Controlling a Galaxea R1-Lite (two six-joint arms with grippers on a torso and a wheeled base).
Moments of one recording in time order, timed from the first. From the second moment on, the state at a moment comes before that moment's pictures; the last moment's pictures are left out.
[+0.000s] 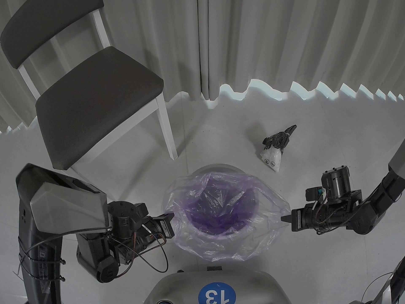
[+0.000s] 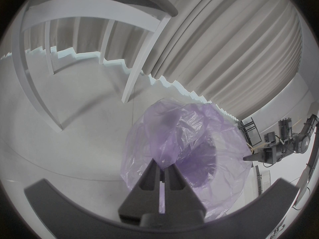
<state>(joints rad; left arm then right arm) -0.48 2.32 -0.43 -1.55 -0.04 -0.47 0.31 1.97 -0.58 -0.62 0.26 0.25</state>
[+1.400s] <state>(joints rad) -0.42 2.38 -0.49 -1.55 -0.04 -0.50 0.31 2.20 -0.64 -0.79 0.25 0.32</state>
